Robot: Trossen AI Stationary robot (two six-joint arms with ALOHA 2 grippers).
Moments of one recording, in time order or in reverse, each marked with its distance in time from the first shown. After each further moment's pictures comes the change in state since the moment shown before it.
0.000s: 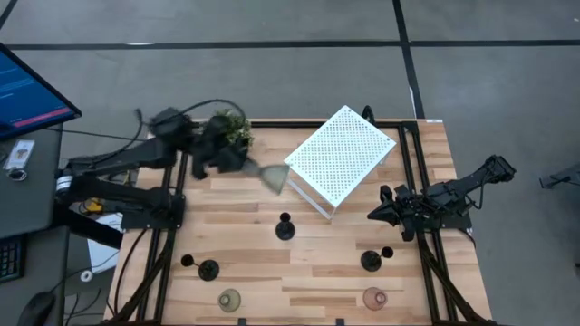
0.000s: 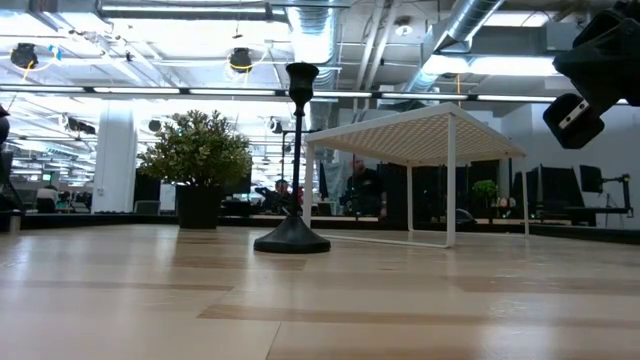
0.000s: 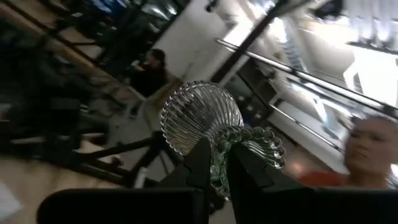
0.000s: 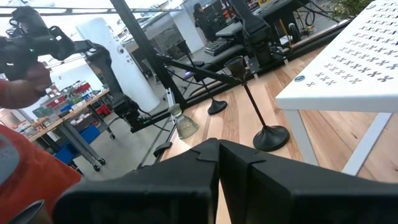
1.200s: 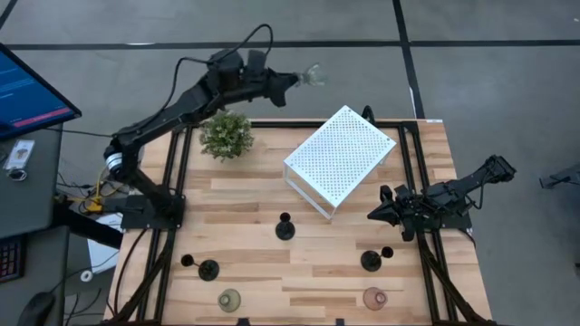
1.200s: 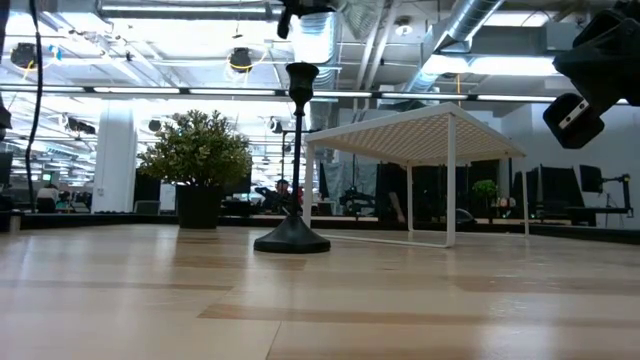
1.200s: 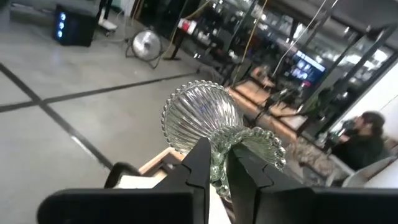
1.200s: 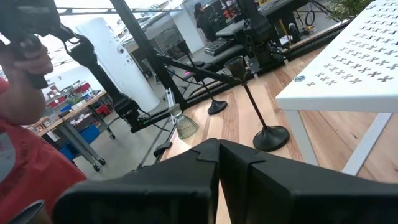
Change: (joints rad) left arm 0.241 0.519 0.653 -0.486 -0.532 0.417; right arm 0.000 0.000 0.000 0.000 0.000 0.000
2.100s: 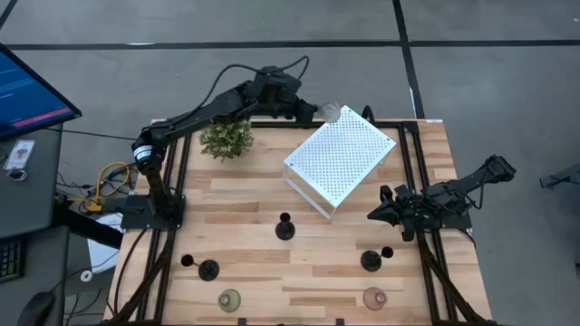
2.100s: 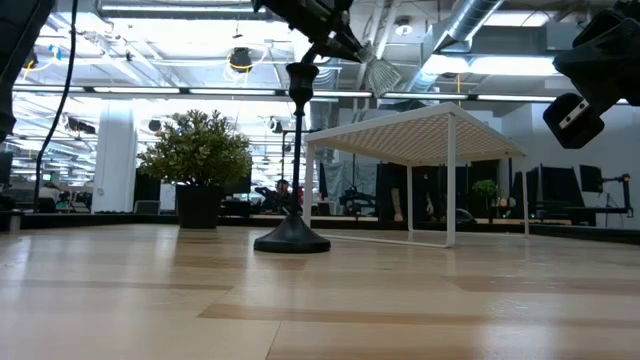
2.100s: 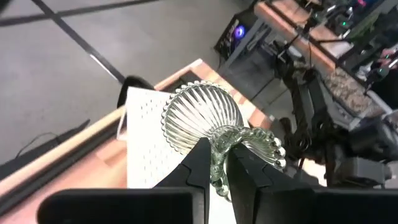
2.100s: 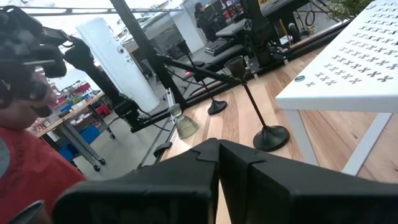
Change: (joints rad) left arm -0.097 0.221 0.137 -0.268 -0.036 0.003; right arm 0.000 0.000 0.000 0.000 0.000 0.000
